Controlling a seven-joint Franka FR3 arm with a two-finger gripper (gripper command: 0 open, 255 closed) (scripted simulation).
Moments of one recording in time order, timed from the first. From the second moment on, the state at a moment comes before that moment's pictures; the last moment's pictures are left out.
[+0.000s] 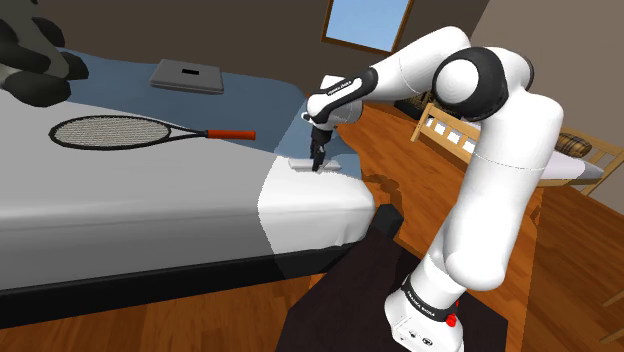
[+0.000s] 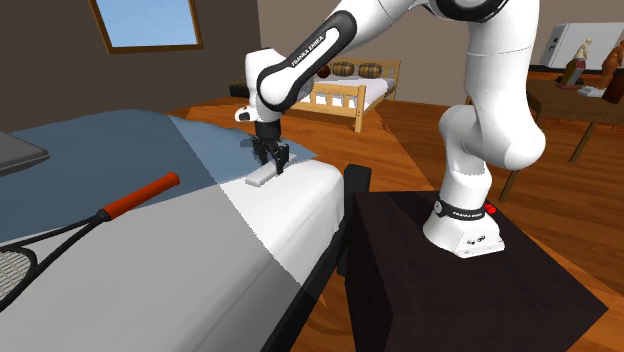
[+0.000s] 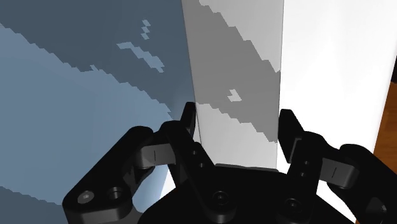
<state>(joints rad) 0.17 0.21 -0.45 -2.09 0.13 2.26 -1.22</state>
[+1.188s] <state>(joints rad) 0.19 0.09 -0.46 -1.99 0.06 2.05 -1.16</state>
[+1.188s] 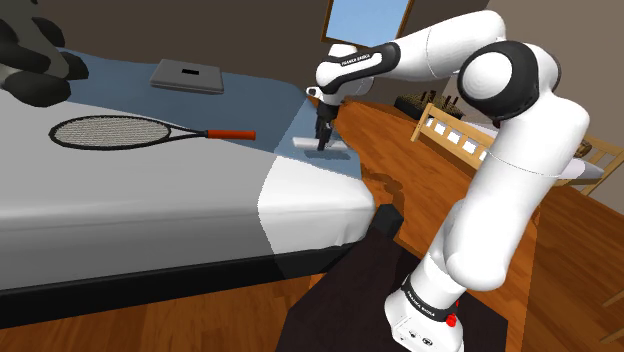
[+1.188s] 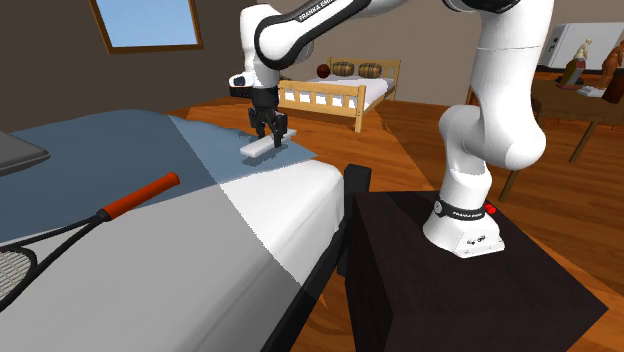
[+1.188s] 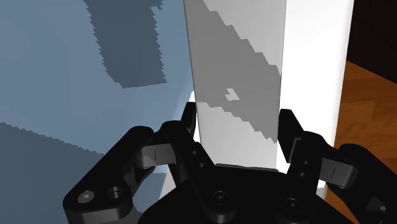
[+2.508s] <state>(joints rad) 0.38 0.07 -0.29 -1.95 0.04 2.00 -0.80</state>
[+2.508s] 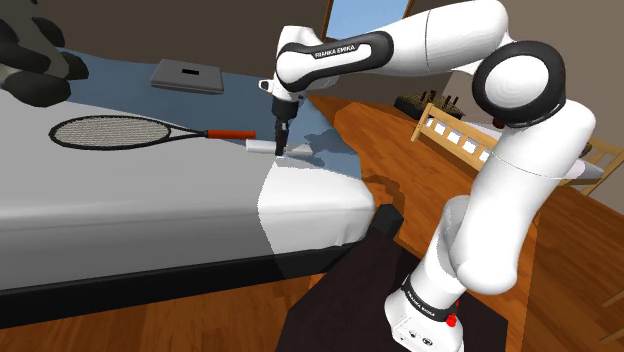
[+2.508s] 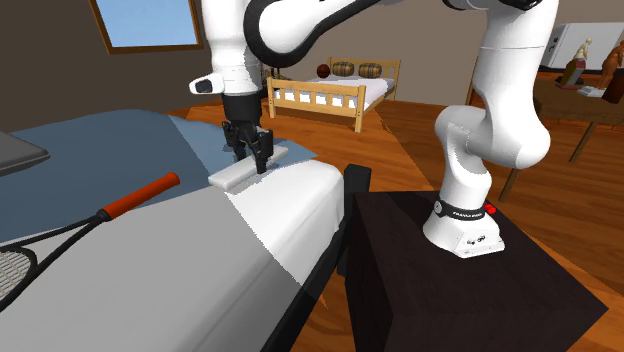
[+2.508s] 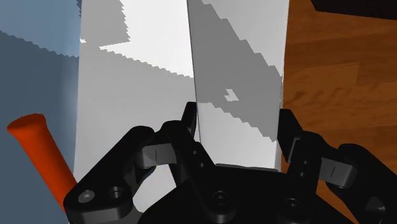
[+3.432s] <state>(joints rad) 0.48 0.18 -0.21 -1.87 0.06 2.04 -0.62</state>
